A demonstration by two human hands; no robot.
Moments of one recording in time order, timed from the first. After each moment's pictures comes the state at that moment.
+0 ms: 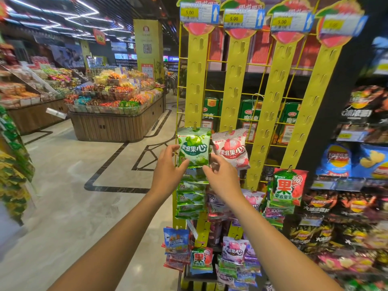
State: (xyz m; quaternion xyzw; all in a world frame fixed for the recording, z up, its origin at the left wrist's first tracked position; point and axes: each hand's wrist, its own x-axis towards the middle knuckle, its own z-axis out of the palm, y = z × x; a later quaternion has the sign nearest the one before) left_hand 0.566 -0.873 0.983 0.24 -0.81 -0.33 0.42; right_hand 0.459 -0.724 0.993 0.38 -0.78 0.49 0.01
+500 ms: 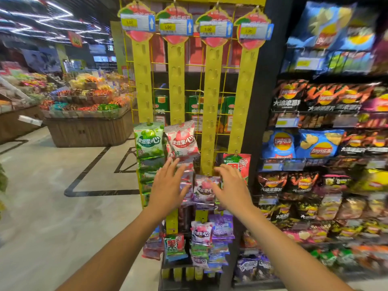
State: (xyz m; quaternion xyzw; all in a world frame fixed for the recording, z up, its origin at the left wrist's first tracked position) left_hand 0.532 -0.732 0.932 0.19 -0.94 0.00 0.28; right_hand 0.411 -0.538 0.959 0.40 -0.86 0.30 0.11
